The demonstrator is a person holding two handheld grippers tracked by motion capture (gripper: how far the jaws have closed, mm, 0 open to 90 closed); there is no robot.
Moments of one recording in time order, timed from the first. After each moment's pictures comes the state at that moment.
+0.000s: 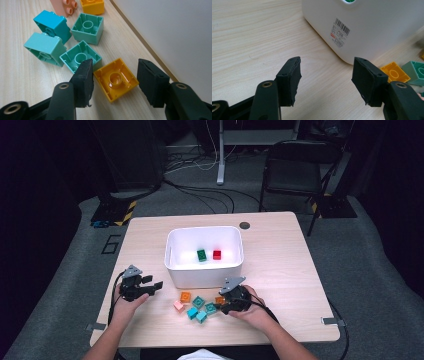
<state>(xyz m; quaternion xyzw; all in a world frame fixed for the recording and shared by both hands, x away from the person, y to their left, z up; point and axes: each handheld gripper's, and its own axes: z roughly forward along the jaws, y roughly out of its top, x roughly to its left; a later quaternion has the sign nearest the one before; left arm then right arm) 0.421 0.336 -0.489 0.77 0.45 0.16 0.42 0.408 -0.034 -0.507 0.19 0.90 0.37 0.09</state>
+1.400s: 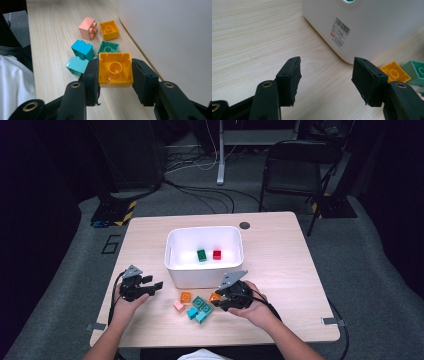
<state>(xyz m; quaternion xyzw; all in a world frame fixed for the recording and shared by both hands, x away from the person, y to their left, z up) 0.420 0.335 -0.489 0.77 0.45 0.16 0.42 0.391 -0.033 -0.449 0.19 0.90 0.39 0.06</state>
